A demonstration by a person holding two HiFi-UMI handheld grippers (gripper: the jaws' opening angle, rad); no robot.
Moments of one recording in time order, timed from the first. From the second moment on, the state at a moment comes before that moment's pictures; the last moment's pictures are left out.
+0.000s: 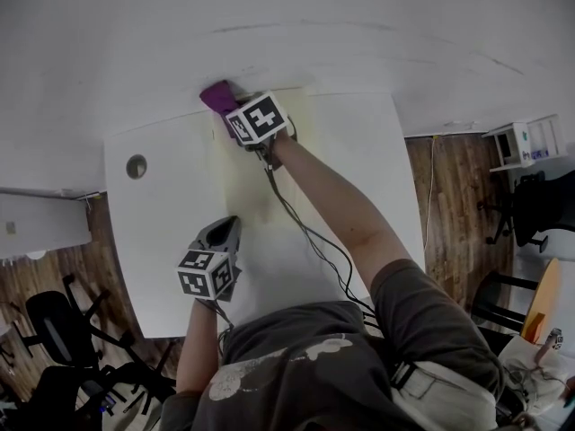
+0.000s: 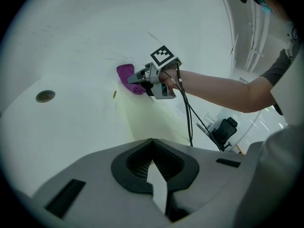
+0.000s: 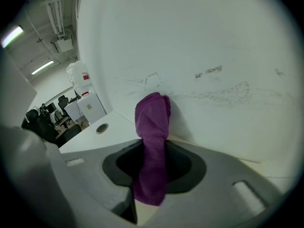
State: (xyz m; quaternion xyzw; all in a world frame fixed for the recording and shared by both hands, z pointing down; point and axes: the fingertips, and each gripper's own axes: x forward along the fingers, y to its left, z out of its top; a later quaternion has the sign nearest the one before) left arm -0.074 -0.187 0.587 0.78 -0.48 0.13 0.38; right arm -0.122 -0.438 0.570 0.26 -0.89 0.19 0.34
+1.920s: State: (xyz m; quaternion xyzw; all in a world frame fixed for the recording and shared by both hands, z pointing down) left arm -0.069 -0.183 0.585 0.78 -0.48 0.15 0.37; right arm 0.085 -0.486 0.570 0.46 -0.80 0.25 0.30
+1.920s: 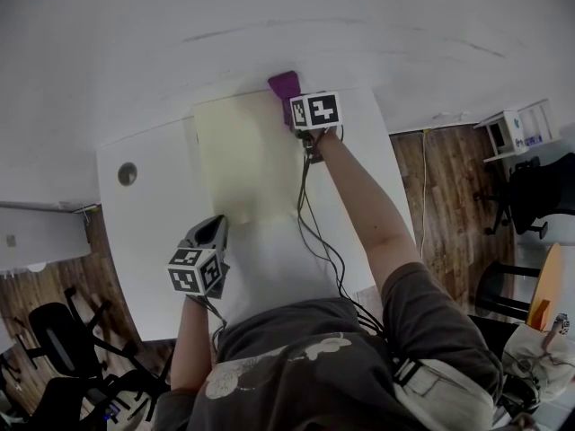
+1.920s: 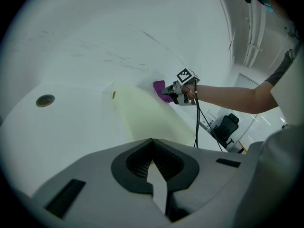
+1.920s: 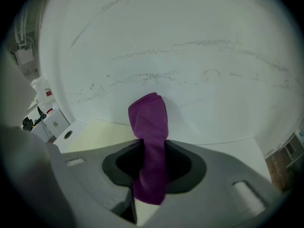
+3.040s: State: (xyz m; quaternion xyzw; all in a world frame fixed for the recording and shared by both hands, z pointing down) left arm -0.072 -0.182 0.582 0.79 -0.48 0.14 0.35; right arm -0.098 -0.357 0.543 0.30 -0.86 0.33 0.27
